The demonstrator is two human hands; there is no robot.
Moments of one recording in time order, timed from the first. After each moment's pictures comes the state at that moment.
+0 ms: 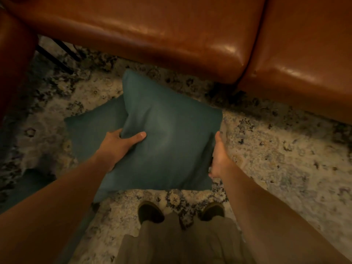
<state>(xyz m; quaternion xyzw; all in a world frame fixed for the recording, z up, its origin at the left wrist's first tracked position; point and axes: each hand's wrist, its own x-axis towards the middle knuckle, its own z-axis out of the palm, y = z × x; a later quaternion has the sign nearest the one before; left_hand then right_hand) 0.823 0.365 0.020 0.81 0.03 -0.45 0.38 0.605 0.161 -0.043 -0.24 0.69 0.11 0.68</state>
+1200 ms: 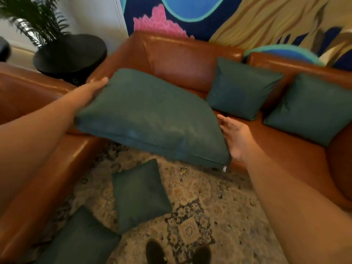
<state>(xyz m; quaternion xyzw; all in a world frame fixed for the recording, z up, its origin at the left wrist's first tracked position) 0.943 0.365 0.619 0.75 -0.04 -0.35 0.56 0.637 0.063 0.503 -0.40 0.40 -0.11 0.82</state>
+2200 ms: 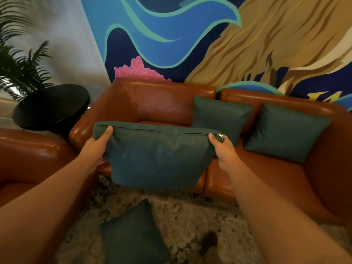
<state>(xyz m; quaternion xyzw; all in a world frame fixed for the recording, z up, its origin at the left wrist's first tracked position) 0.948 0.288 0.628 0.75 0.00 -0.27 0.60 0.701 -0.006 0.532 -0.50 0.50 -0.26 0.66</state>
